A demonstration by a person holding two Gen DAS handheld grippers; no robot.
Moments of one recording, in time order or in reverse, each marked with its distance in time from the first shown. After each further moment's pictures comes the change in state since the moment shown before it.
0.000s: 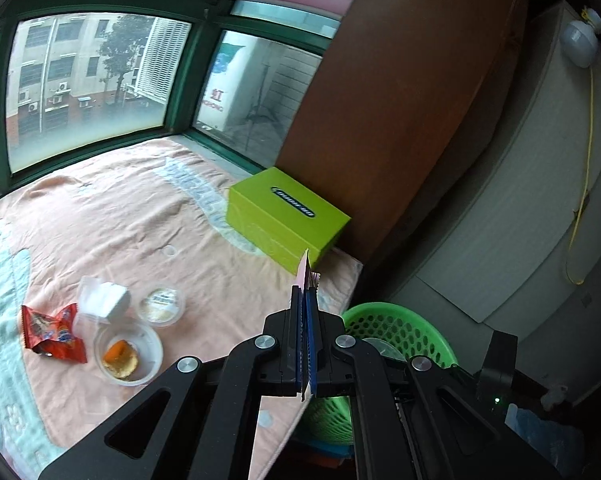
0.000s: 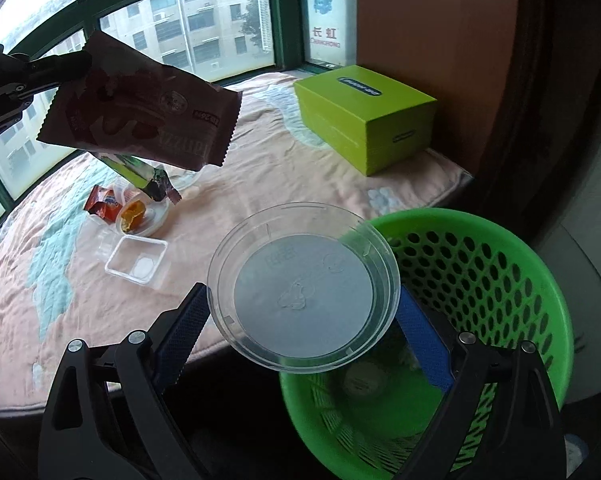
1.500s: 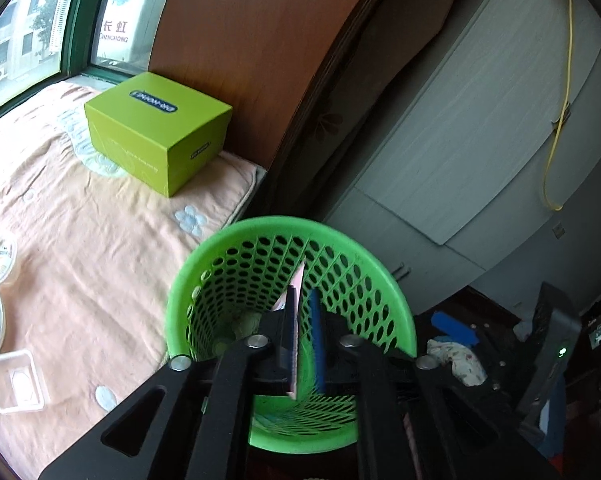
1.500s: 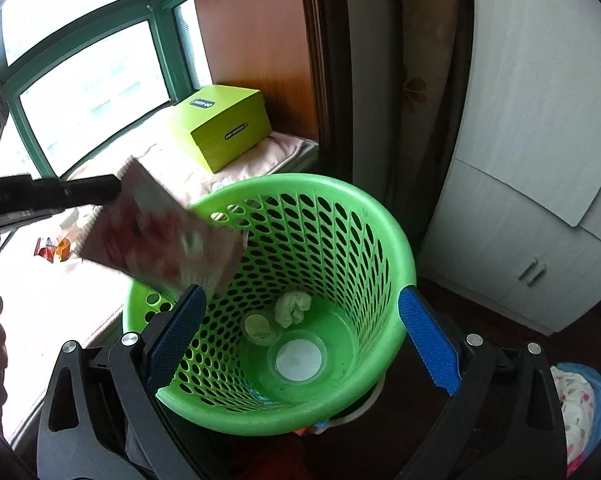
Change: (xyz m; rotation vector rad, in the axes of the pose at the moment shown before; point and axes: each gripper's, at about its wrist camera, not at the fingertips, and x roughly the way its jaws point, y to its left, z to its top) left arm 0.118 -0.128 -0.061 0.100 0.287 -0.153; right arm -0.065 -0.129 -0.061 0.253 -0.060 -0.157
